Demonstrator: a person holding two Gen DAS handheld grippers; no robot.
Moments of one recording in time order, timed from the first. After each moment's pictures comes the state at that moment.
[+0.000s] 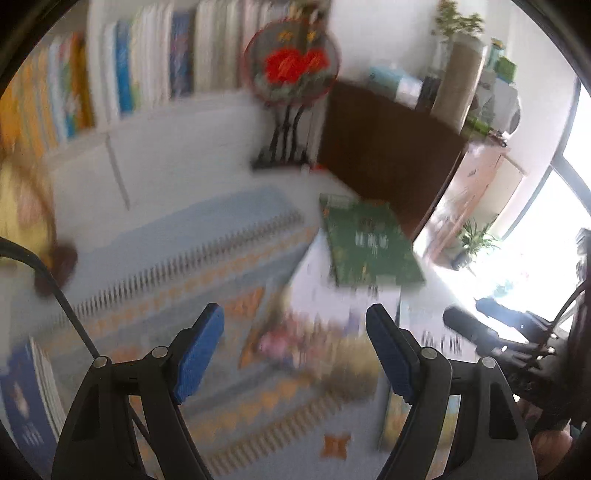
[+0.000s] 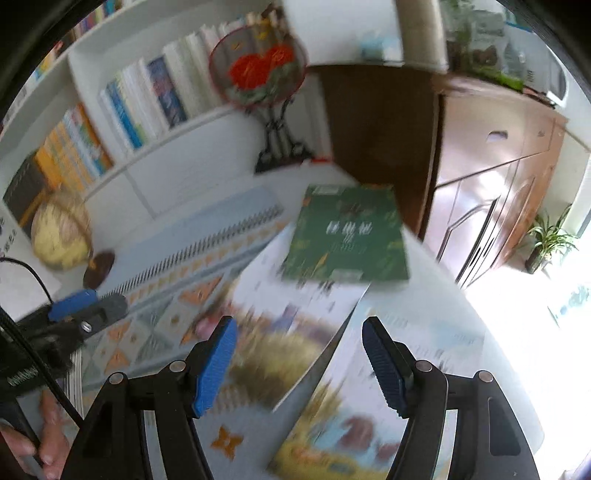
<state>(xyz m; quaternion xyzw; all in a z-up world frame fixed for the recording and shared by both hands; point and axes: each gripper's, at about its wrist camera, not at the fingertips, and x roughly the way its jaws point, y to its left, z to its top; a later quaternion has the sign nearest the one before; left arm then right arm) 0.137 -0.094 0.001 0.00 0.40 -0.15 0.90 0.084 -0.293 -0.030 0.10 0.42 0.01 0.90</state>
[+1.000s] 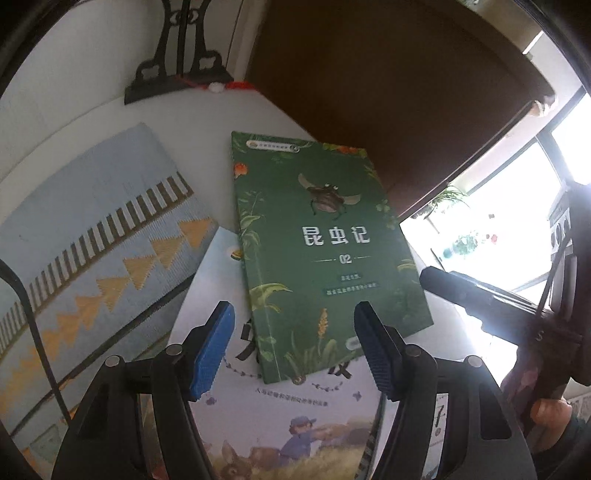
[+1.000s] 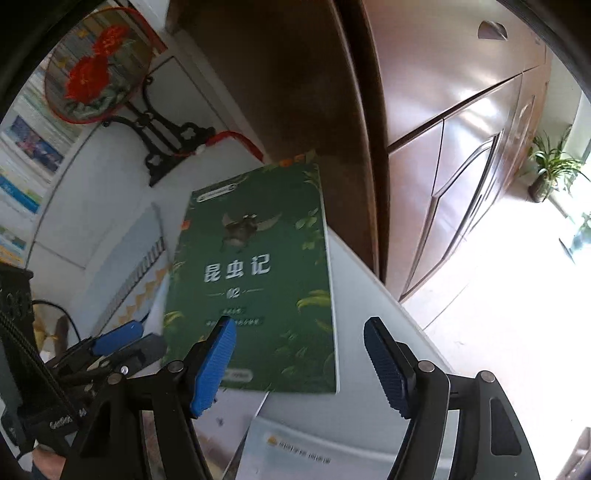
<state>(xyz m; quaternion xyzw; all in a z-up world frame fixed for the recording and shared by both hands) 0.303 -0.203 -0.135 -0.03 0.55 -0.27 0.79 0.240 -0.425 -0.121 0.20 0.52 -0.04 0.83</state>
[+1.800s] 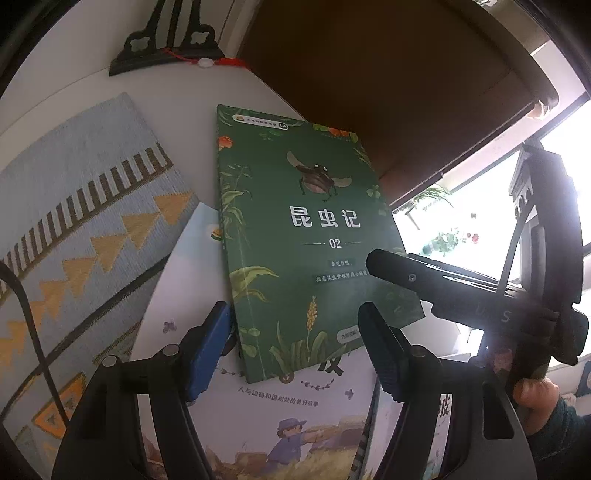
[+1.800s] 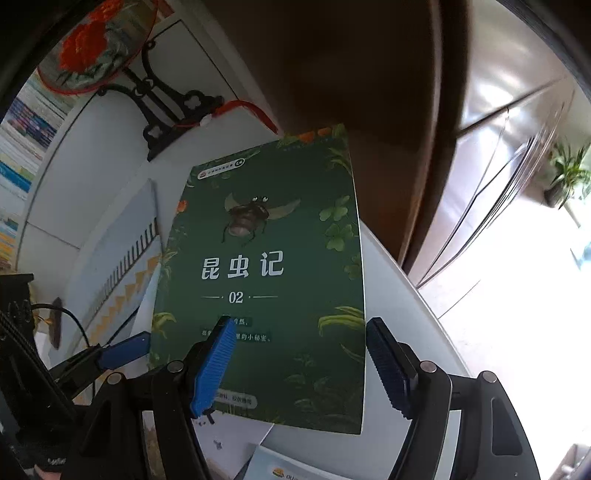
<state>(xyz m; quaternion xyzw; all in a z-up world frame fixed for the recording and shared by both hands) 0.305 -0.205 -0.153 -0.06 0.56 -0.30 0.77 0.274 -0.412 -0.144 0.18 0.55 0.00 0.81</state>
